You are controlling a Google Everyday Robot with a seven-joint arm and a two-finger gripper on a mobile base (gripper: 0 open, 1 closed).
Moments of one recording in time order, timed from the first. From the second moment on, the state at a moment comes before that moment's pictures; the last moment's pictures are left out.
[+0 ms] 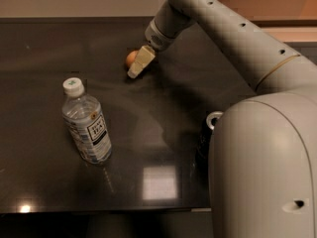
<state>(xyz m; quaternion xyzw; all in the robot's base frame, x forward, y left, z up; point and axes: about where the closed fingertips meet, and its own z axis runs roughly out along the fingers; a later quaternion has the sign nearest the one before) 0.741 0.043 0.854 -0.55 0.78 0.14 0.27</state>
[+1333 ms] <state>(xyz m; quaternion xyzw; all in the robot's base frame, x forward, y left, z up) 0.714 0.056 0.869 -0.58 0.75 0.16 0.27</state>
